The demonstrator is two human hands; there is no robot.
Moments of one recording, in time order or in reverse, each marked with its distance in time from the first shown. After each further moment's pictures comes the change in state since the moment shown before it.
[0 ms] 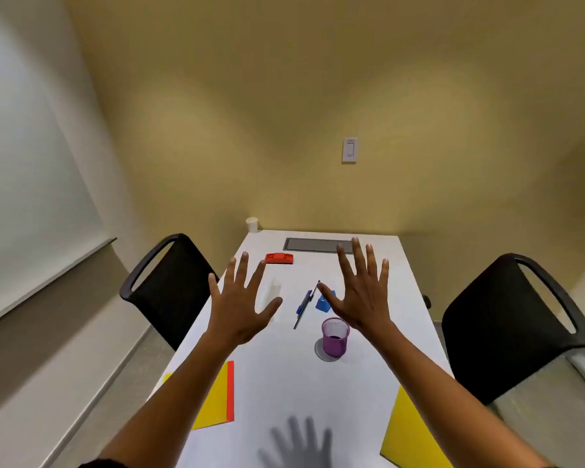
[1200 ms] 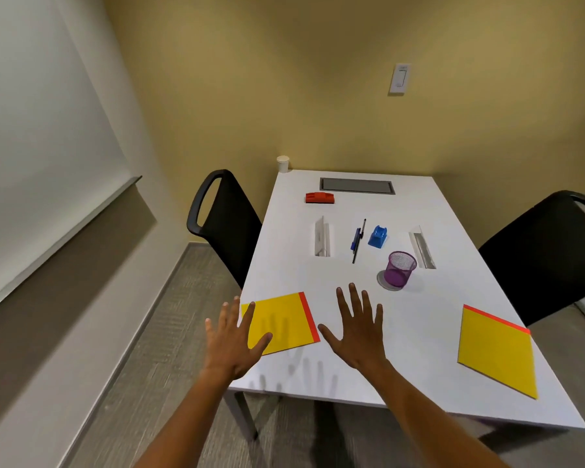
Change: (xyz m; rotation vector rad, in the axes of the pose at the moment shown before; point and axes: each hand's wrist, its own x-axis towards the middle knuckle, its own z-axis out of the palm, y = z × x) left_hand -0.188 -0.278 0.086 -0.143 -0.414 -0.095; right_hand -0.181 -0.246 0.147 0.000 -0.460 0.167
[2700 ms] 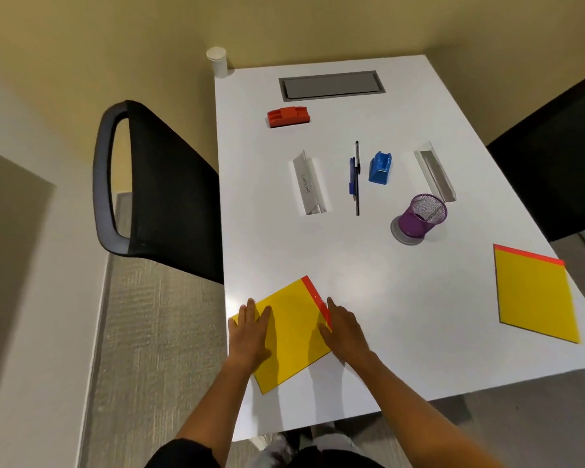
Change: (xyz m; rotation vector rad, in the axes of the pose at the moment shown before) left_hand 0.214 -0.054 0.134 0.241 -0.603 0.225; right_hand 0.124 -0.042 0.147 0.347 -0.489 0.417
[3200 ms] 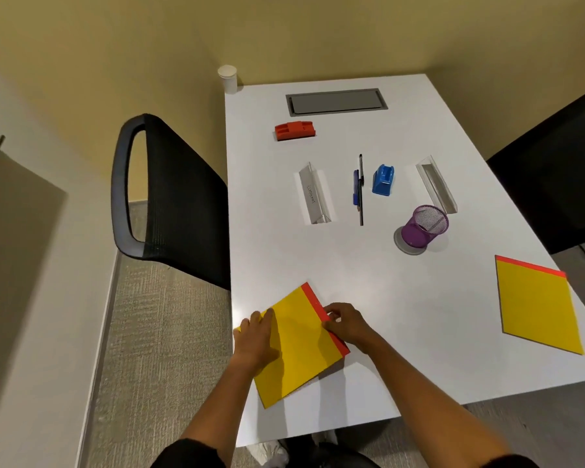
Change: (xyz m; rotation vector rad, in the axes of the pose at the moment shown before) left_hand -0.002 -0.003 -0.008 -0.207 -0.003 -0.017; right_hand 0.016 -0.013 -0.033 0.445 -0.164 0.027
